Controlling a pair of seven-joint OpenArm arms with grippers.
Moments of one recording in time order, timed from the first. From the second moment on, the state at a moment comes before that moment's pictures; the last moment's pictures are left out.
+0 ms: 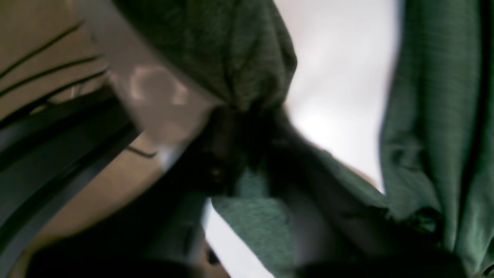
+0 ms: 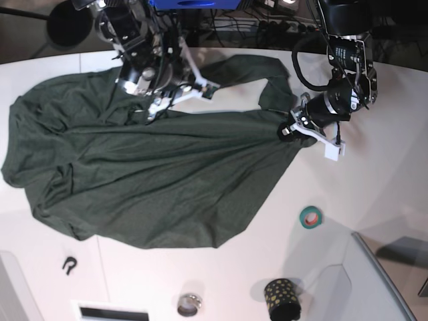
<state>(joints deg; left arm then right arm) 5.0 -8.7 -18.9 69.5 -43.4 -21.2 47.9 -11.9 0.4 -20.7 85.6 -24.7 40.8 -47.0</state>
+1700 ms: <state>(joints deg) 6.7 -8.7 -18.7 69.4 -43.5 -21.2 48.1 -4.3 -5.6 -0.8 93.2 -20.0 40.5 -59.9</state>
